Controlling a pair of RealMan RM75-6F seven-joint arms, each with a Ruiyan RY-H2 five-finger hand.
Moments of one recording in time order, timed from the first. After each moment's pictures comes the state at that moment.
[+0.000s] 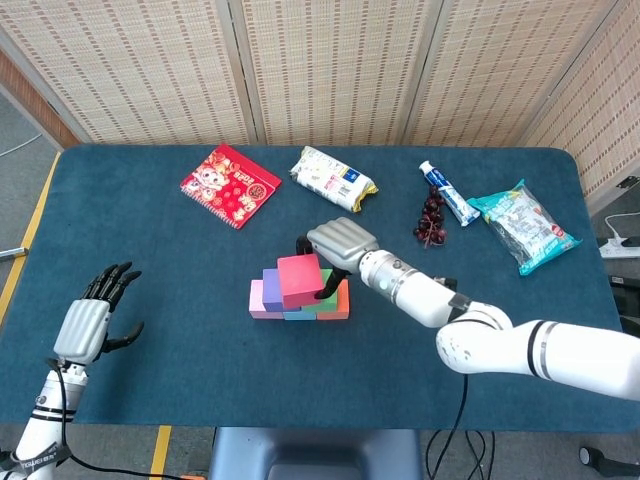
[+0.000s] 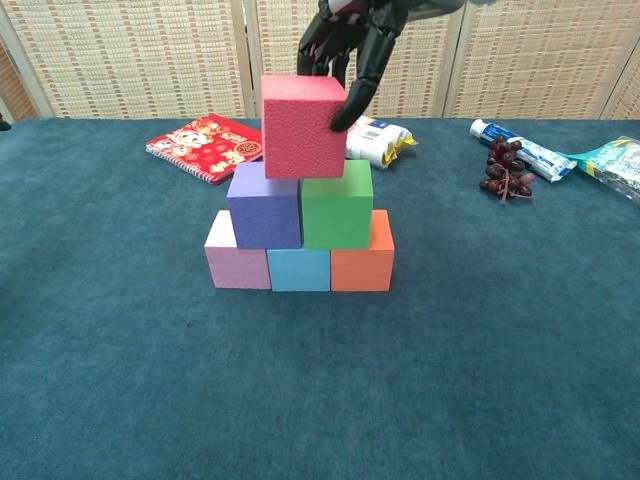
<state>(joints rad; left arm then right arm) -0.31 -1.32 -0.09 -1.45 1.48 1.36 -0.12 1.37 -1.07 0.15 -1.72 -0.61 0.46 -0.18</state>
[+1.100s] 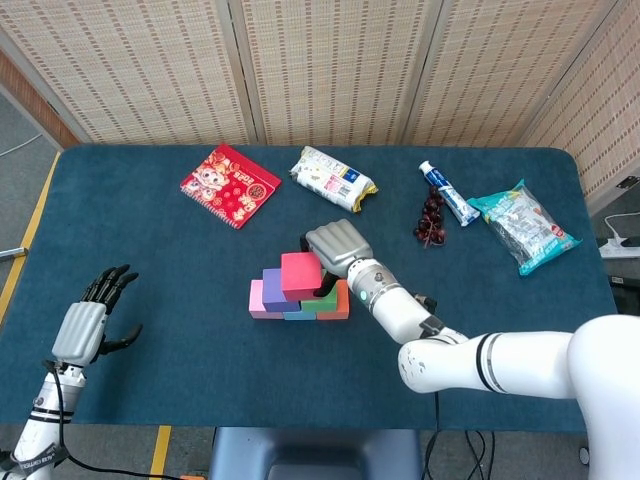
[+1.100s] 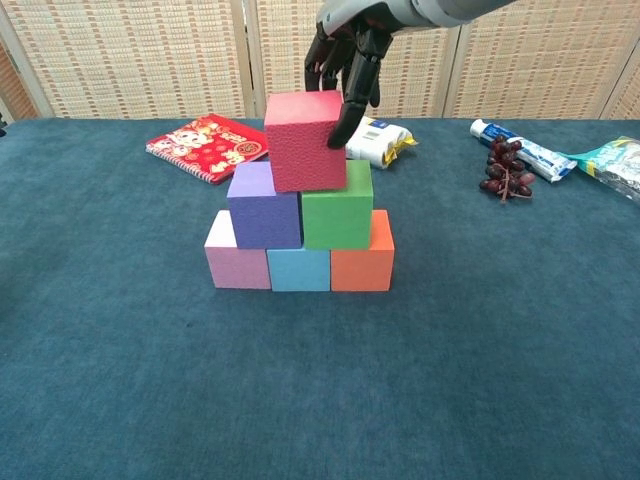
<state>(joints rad) -0.30 -1.35 -0.08 -1.37 1.50 1.36 -0.21 1.61 -1.14 -0.04 -1.83 -0.19 0.78 -0.41</state>
